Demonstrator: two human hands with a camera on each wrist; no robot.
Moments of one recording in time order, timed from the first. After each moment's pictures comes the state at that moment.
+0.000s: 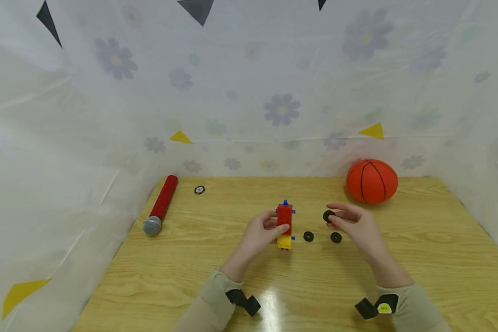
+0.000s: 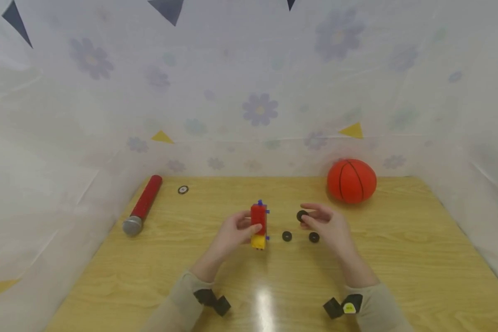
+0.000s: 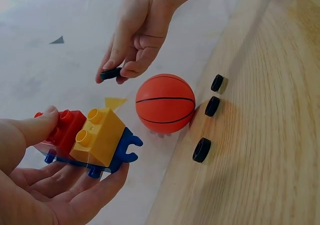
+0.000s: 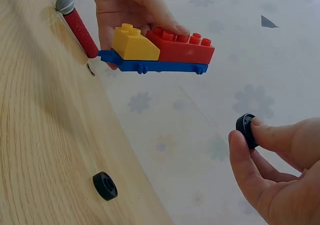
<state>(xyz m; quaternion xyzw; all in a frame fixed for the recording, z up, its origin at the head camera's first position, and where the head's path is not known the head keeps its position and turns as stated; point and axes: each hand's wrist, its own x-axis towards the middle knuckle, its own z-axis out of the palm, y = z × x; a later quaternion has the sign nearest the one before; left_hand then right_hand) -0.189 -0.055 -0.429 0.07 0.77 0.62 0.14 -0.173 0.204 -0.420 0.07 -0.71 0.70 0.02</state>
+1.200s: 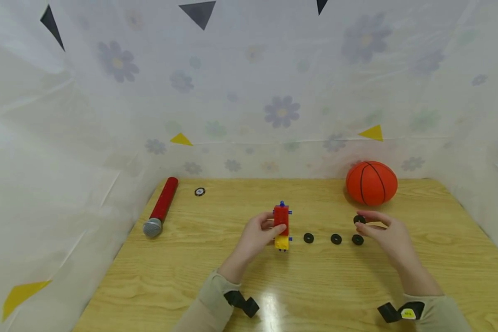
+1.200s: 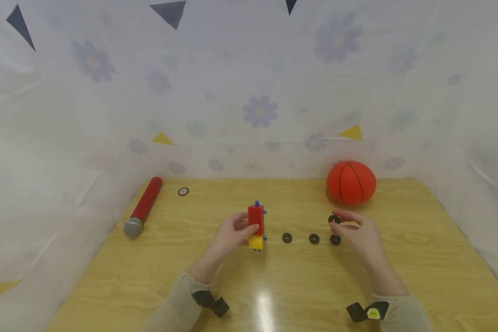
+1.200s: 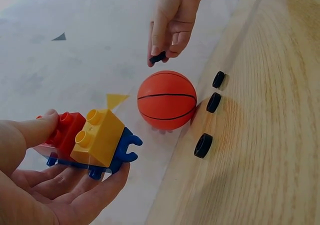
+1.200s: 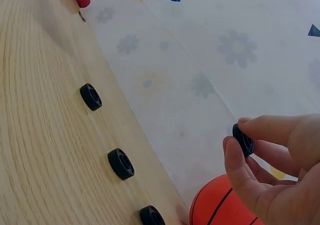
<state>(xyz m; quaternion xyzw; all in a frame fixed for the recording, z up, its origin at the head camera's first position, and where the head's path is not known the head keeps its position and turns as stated) -0.188 -0.062 -0.427 0.08 0.76 0.63 0.13 -0.162 0.267 -0.432 -0.04 -0.84 0.54 0.01</state>
